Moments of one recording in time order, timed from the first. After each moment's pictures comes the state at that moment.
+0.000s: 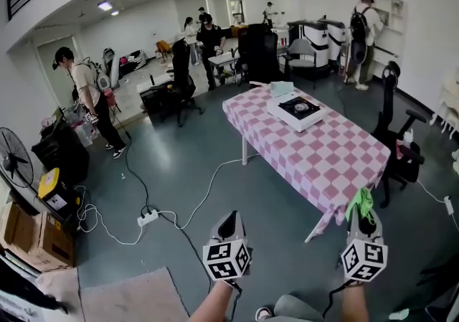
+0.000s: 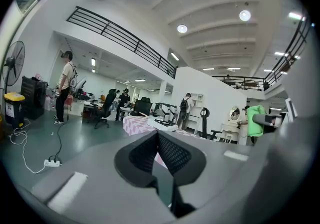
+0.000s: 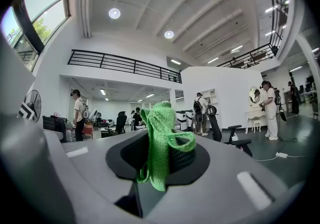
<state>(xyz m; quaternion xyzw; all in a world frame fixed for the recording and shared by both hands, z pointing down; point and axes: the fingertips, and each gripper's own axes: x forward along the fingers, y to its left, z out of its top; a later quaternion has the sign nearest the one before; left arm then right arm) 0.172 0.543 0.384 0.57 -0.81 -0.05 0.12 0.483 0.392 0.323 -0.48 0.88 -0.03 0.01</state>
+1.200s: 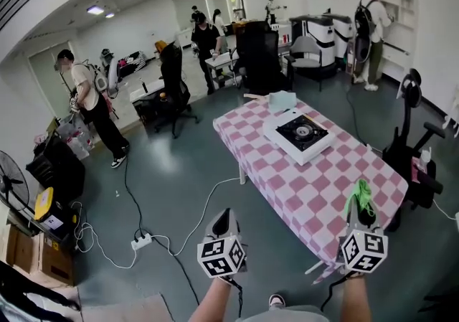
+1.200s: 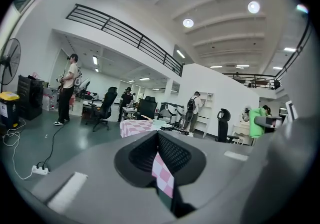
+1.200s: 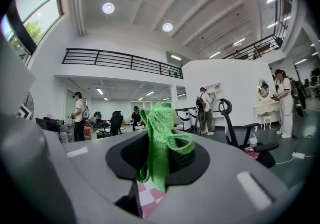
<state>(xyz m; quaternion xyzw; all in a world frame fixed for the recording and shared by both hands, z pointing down) 0.043 0.271 0.380 0.54 -0.83 -0.05 0.13 0.361 0.093 0.324 -0.47 0.88 -0.05 0.01</state>
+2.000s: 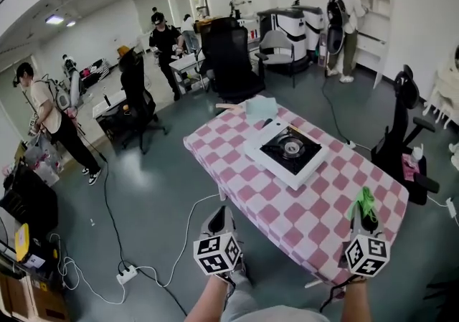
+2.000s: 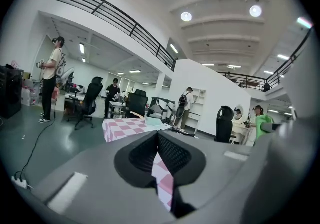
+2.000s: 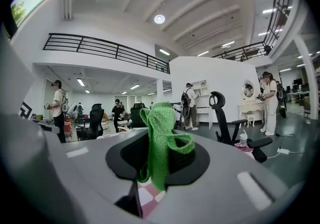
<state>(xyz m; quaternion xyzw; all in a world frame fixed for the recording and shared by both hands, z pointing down) -0.077 0.082 0.414 0.60 -0.79 -0.04 0.15 0.296 -0.035 0.366 -0.55 0.83 -0.07 -0.03</state>
